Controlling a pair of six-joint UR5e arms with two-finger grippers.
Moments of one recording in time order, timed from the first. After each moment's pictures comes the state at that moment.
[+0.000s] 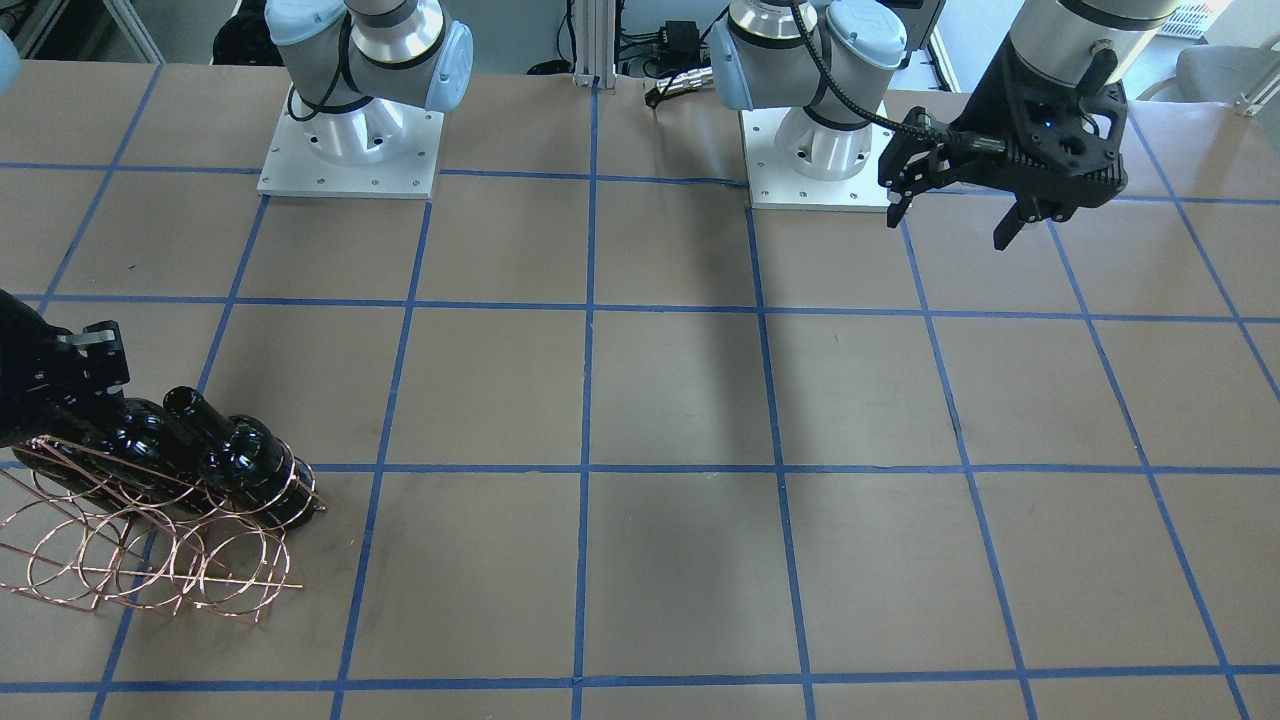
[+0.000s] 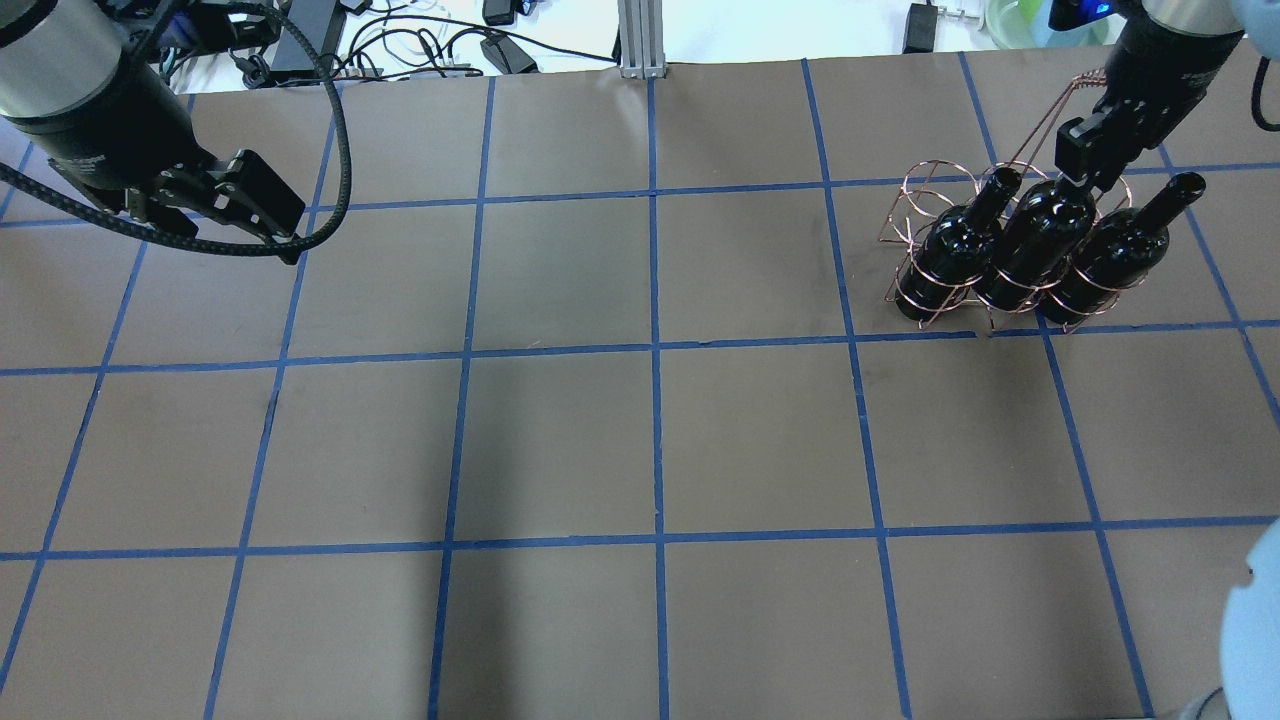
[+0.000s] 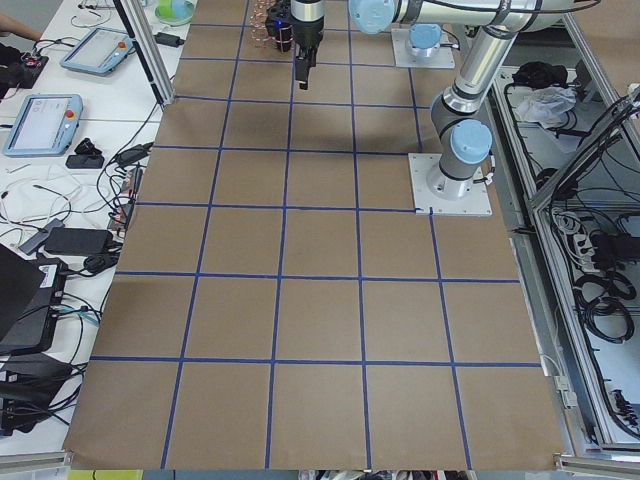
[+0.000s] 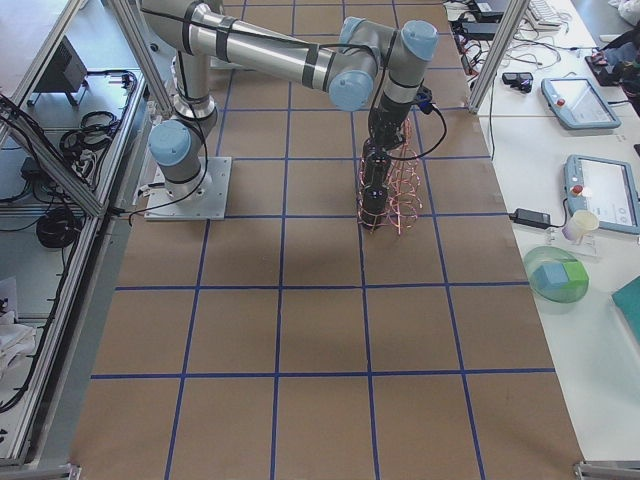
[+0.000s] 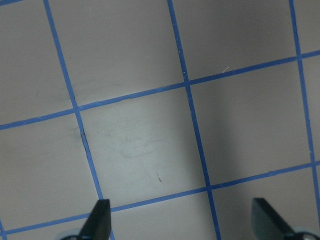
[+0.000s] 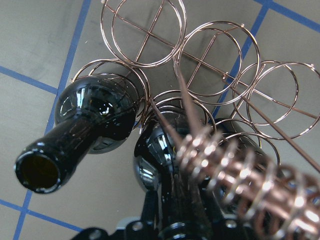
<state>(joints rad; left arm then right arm) -1.43 -1.50 -1.56 -1.65 1.56 0.35 1.29 -1.29 1.42 -1.61 -1.64 -0.68</state>
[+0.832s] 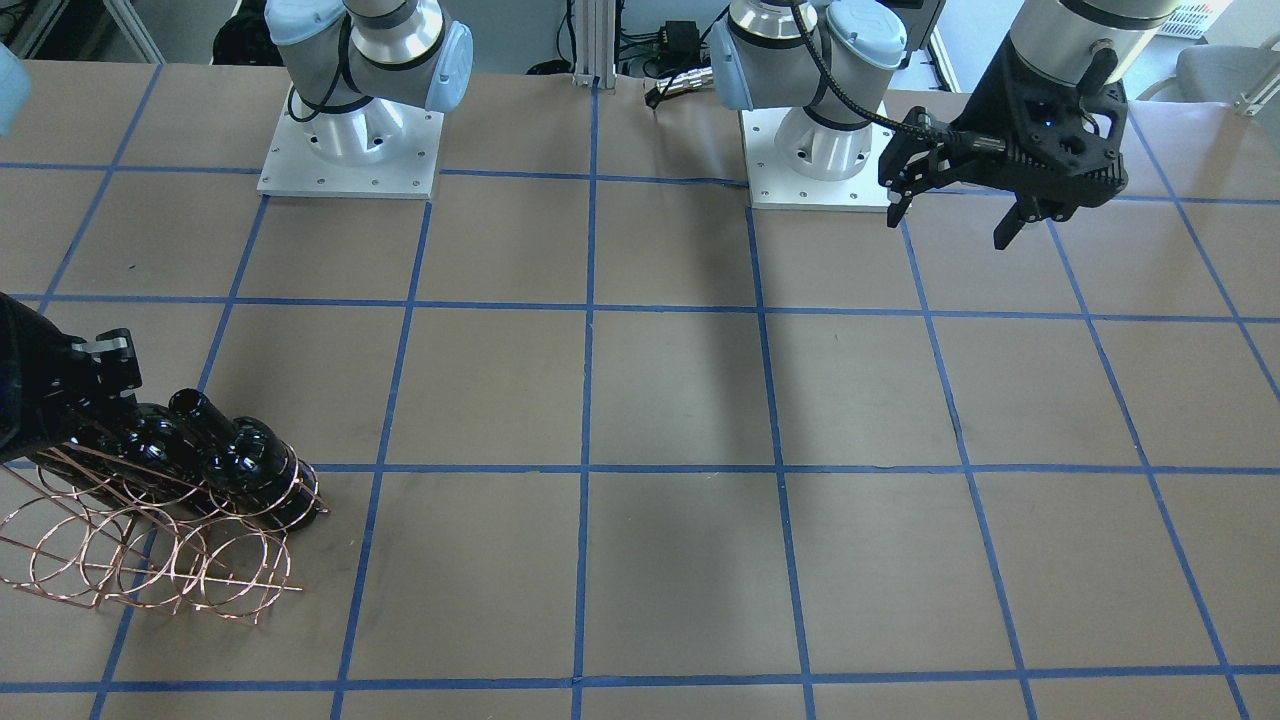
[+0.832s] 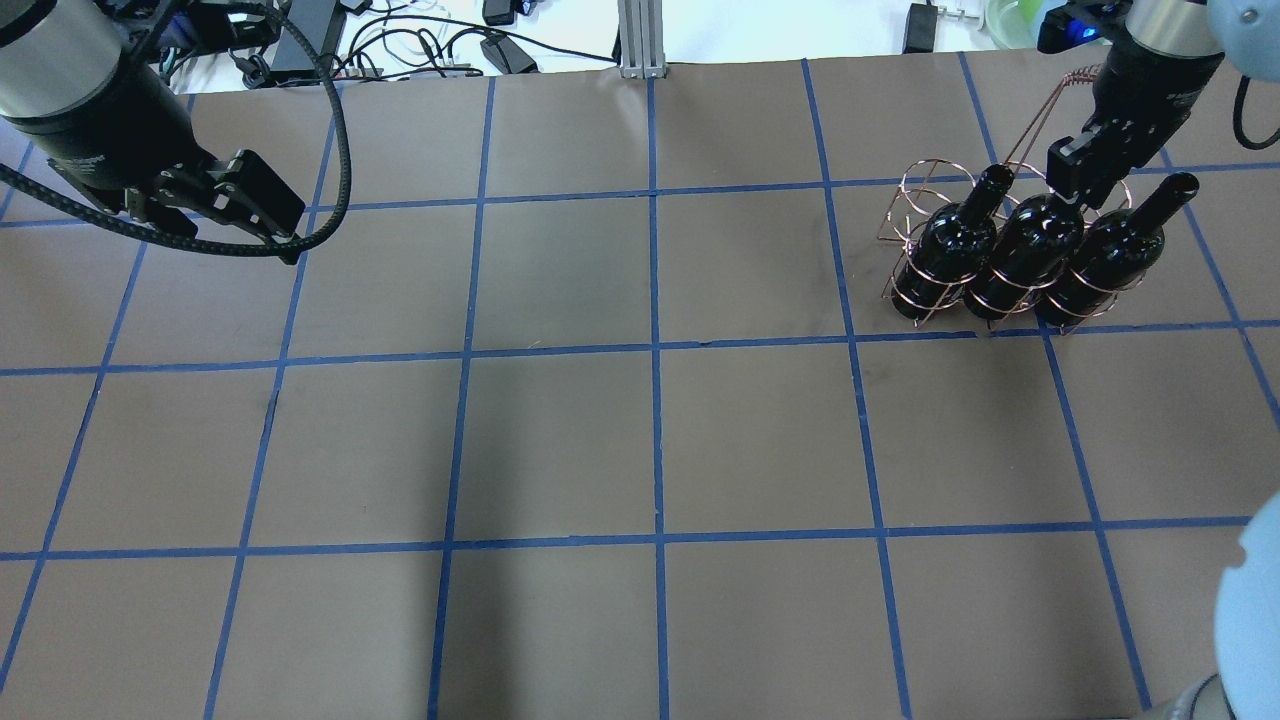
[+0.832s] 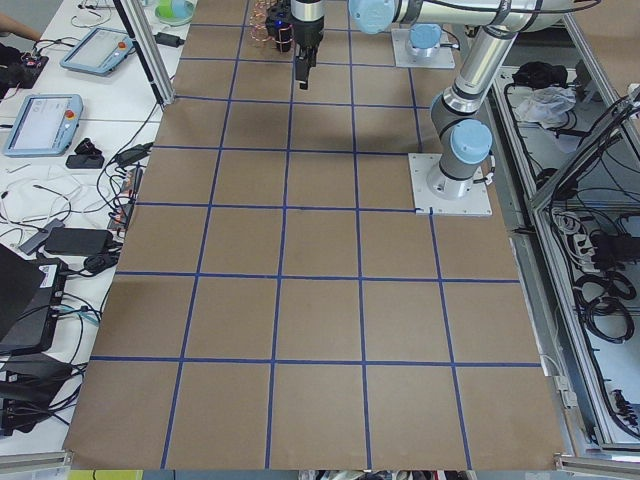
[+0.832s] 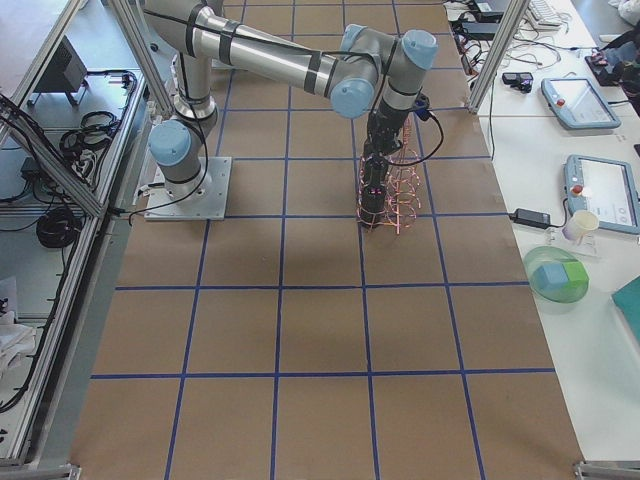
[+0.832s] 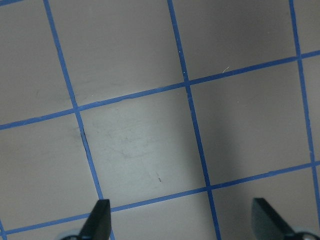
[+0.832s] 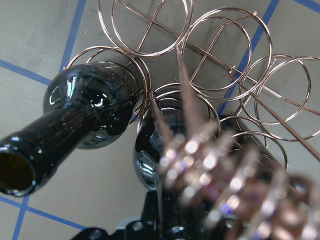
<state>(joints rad) -1.43 -1.50 -1.56 -1.65 1.56 0.35 1.29 -1.28 1.45 -1.61 -1.65 -0.69</state>
